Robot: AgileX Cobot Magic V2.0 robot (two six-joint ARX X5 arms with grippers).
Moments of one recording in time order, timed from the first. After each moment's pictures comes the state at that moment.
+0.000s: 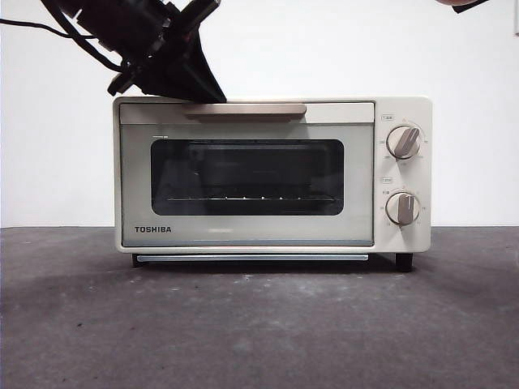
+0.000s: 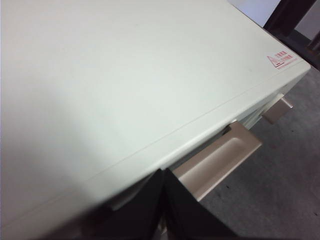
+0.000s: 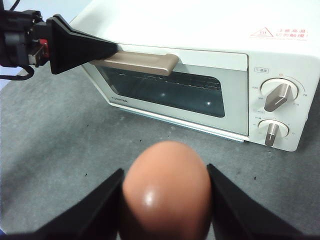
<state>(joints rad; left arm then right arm) -0.47 1.48 1.10 -0.07 0.32 -0.12 0.64 0.74 0.87 -0.59 -0.03 0.36</state>
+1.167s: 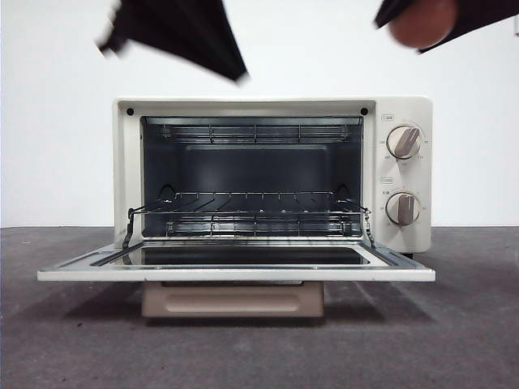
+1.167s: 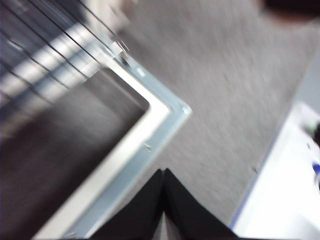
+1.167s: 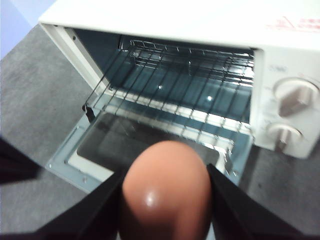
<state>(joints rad) -0.76 1.24 1.10 -0.59 0.26 -0.09 0.64 0.91 0.87 -0.47 -0.03 0.34</state>
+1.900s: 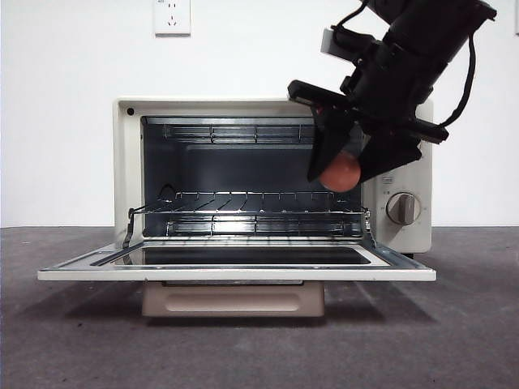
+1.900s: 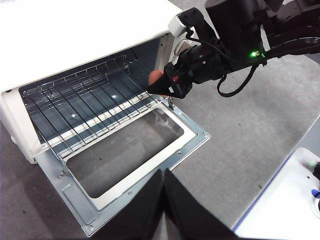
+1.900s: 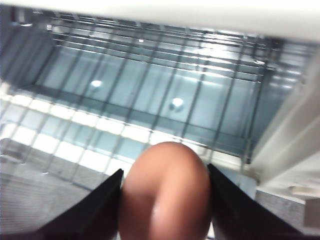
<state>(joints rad) -0.66 0.69 1.10 -0.87 0.16 -0.09 0.55 1.50 0.96 -0.17 0.00 0.34</state>
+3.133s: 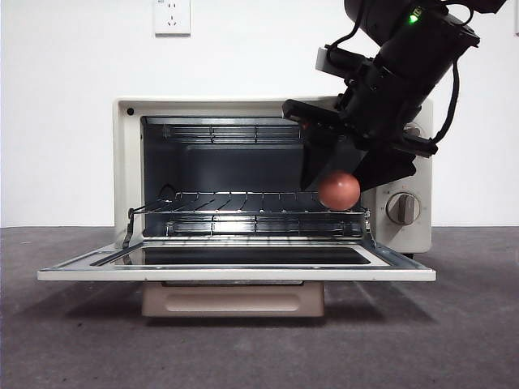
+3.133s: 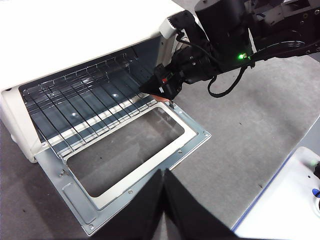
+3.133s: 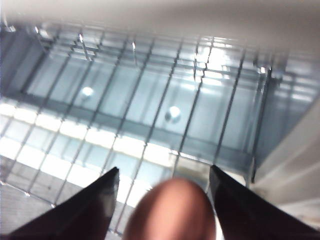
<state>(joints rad) -0.66 0.69 1.10 -0.88 0.16 -0.09 0.54 1.56 0.98 -0.10 0.00 0.33</state>
